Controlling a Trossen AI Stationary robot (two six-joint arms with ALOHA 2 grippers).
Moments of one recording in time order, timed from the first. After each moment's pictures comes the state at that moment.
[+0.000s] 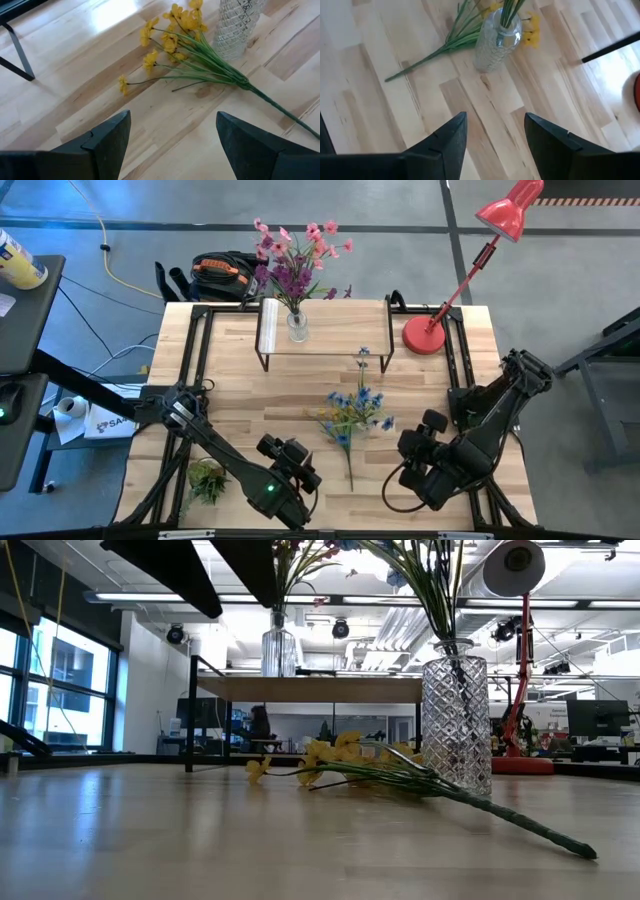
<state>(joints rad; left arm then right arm) -0.68 2.15 1.88 -1.40 -0.85 -1.60 0.83 1.61 1.49 -1.42 0.53 1.23</state>
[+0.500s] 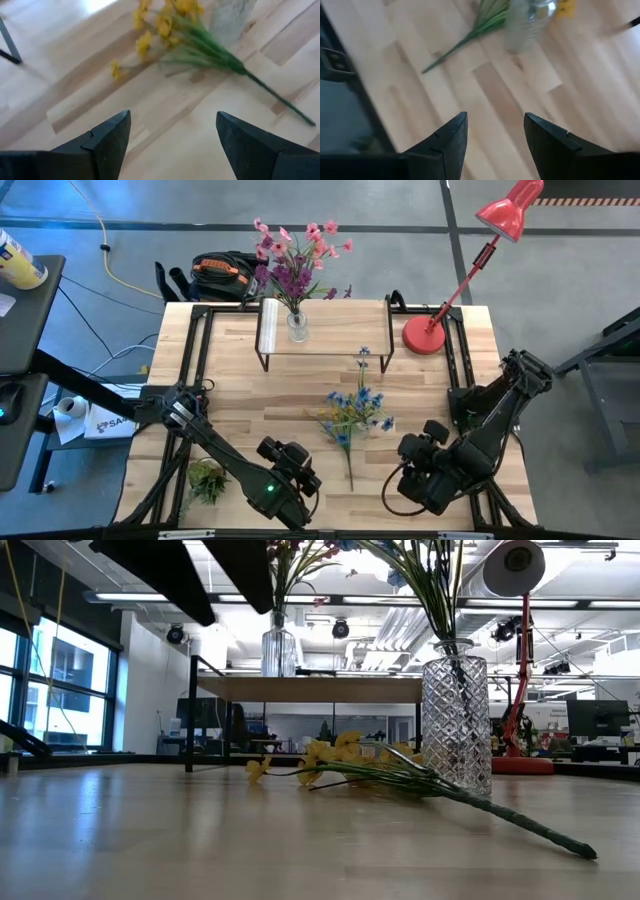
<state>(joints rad) -0.68 2.15 1.88 -1.37 -0.77 -1.59 0.84 1.61 1.49 -1.31 0.41 1.36</state>
